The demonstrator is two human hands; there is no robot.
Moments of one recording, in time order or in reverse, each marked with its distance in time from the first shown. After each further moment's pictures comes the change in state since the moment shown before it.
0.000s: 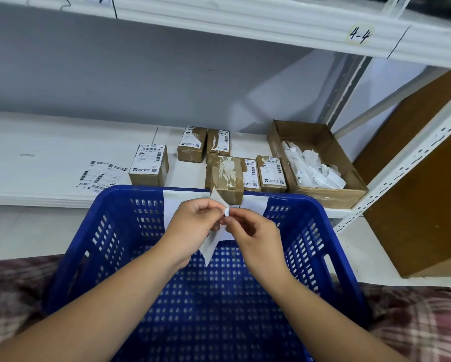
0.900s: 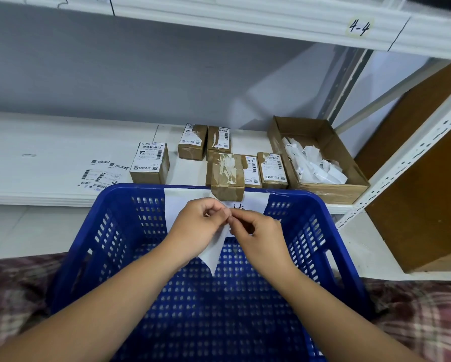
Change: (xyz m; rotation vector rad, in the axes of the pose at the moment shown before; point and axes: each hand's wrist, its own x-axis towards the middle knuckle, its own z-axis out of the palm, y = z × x) left_hand 0.003 -0.011 0.000 0.227 -0.049 0.114; right_hand 0.000 0.003 -0.007 -0.268 -0.055 -0.098
